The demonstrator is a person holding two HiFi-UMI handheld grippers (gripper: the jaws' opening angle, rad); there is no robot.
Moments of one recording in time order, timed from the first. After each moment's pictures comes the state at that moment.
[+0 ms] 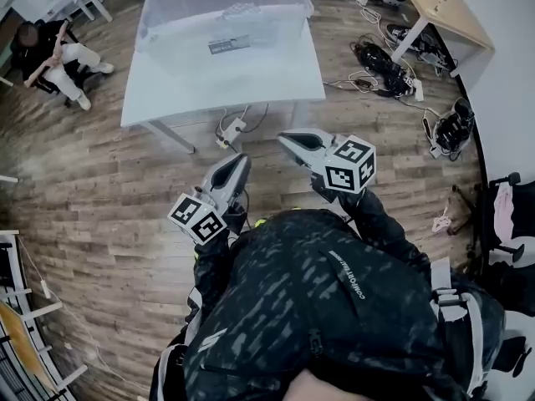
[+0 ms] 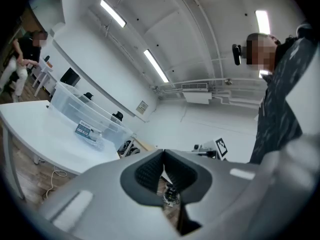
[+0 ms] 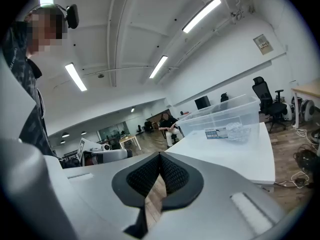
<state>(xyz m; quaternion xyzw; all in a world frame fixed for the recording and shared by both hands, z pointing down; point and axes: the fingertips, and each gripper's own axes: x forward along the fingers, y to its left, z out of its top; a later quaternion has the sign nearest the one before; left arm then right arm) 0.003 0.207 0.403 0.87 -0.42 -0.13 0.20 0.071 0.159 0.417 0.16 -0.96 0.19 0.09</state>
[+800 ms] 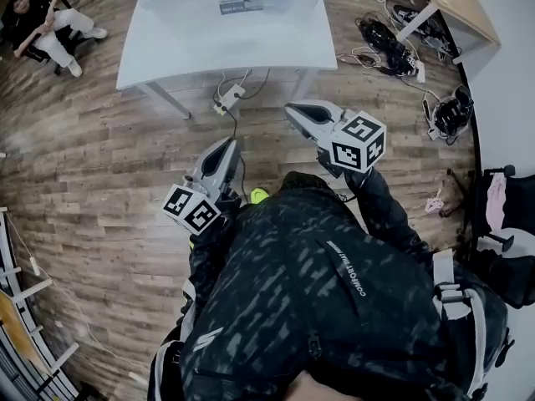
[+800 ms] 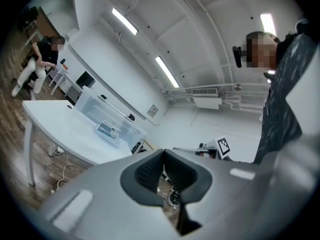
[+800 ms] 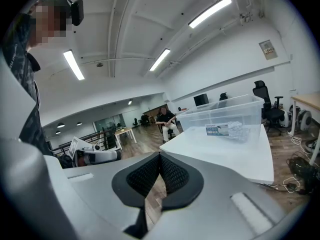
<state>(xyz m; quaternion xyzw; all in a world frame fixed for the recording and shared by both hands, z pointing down) -0.064 0.248 0.435 0.84 -0.47 -0.15 0.23 0.035 0.169 0.434 0.18 -0.96 0.16 0.13</state>
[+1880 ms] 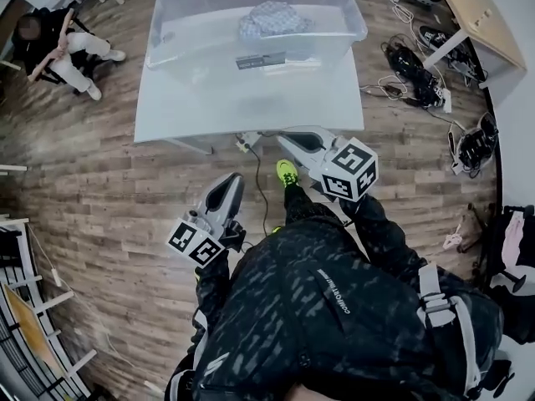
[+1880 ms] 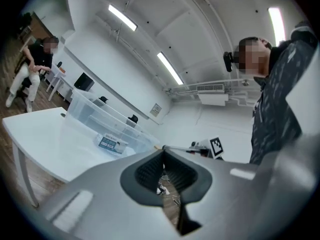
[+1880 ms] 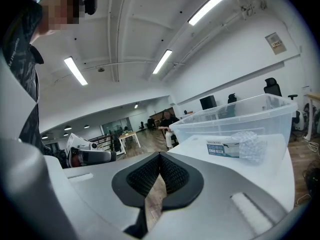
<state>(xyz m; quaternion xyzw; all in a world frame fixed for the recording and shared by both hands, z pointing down) -0.115 0.094 0.421 0.84 -0.49 -0.13 0.22 -0.047 0.005 0.432 0.13 -0.97 0.16 0.11</state>
